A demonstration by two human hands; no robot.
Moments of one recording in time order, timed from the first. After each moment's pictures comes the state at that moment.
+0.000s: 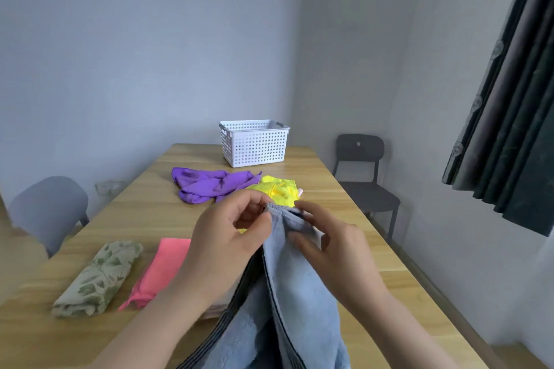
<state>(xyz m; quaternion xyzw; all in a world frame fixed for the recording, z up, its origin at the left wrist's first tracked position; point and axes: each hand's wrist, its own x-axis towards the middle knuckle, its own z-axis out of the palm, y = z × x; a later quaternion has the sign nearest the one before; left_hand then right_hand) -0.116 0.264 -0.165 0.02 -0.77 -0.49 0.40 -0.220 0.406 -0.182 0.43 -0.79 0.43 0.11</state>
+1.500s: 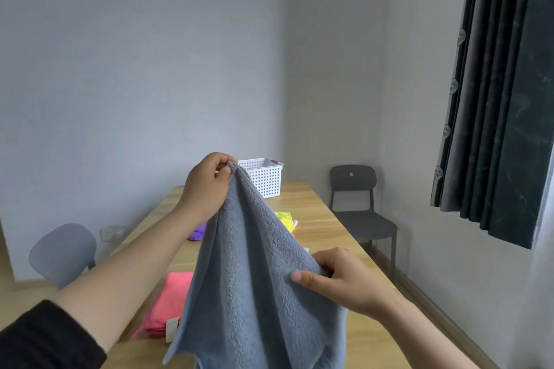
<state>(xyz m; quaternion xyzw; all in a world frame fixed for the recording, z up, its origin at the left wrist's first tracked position) -0.138 0.223 -0.071 0.13 -0.80 -0.32 0.48 -0.227 0.458 -0.167 0.51 -0.78 0.37 -0.01</state>
